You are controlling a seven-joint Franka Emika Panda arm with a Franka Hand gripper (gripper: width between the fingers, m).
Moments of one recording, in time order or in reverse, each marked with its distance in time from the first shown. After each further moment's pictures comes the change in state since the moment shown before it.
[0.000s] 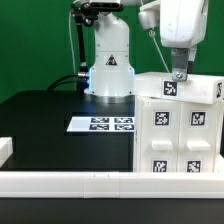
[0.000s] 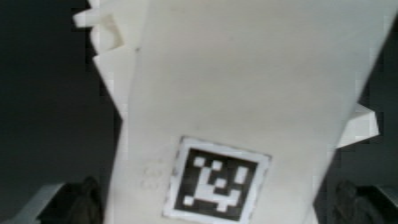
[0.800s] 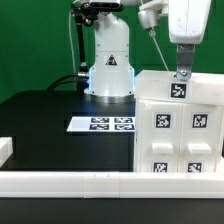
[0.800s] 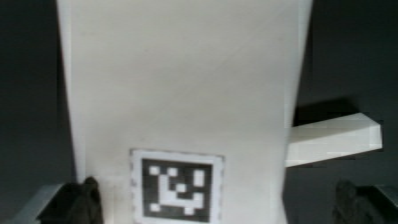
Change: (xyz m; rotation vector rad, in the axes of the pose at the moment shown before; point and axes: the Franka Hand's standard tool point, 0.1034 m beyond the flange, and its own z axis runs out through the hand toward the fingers) arm 0.003 0.005 -0.002 -0.054 0.030 -0.146
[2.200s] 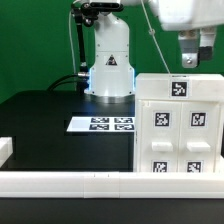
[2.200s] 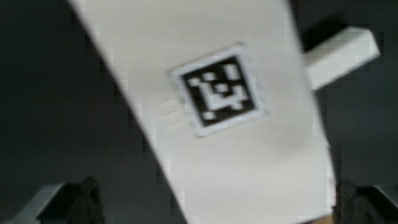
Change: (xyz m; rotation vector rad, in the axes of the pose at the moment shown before) arm 0.015 0.017 -0.016 0.003 0.072 0.124
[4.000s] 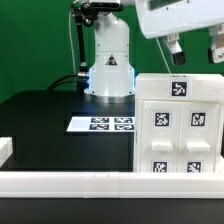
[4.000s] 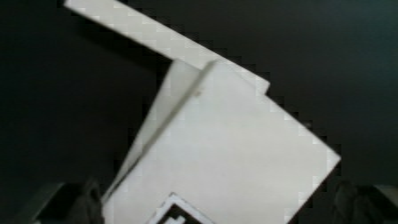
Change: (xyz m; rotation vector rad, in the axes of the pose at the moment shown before) arm 0.000 -0.018 -0.005 0.209 -0.037 2.071
